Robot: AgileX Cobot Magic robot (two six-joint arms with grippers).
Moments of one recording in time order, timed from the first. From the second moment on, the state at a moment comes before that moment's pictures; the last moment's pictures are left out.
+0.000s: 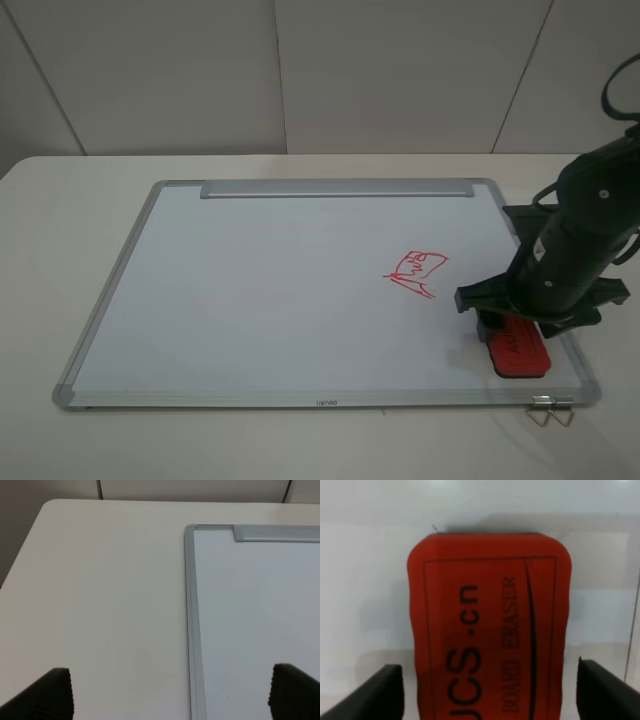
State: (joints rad) left arm 0.01 -0.01 -0.50 0.02 1.07 -0.02; right arm 0.33 1.69 -0.67 -0.21 0.61 0.51
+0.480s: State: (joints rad) left arm 0.01 -0.01 -0.50 0.02 1.07 -0.02; right arm 0.31 1.40 -0.67 -0.19 0.61 0.45
